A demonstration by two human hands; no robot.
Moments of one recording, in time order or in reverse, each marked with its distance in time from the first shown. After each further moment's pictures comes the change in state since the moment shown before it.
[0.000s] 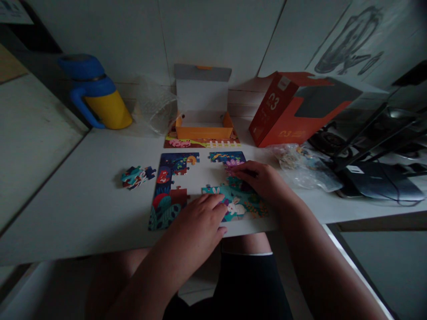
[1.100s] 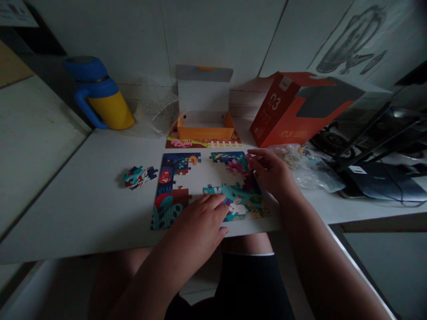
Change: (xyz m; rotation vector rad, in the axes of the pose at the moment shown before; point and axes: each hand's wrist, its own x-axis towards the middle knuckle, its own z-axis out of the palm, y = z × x) left_hand 0.000 -0.001 0.001 -0.009 -0.010 -0.009; right_hand 0.006 0.028 0.000 0.197 0.331 0.052
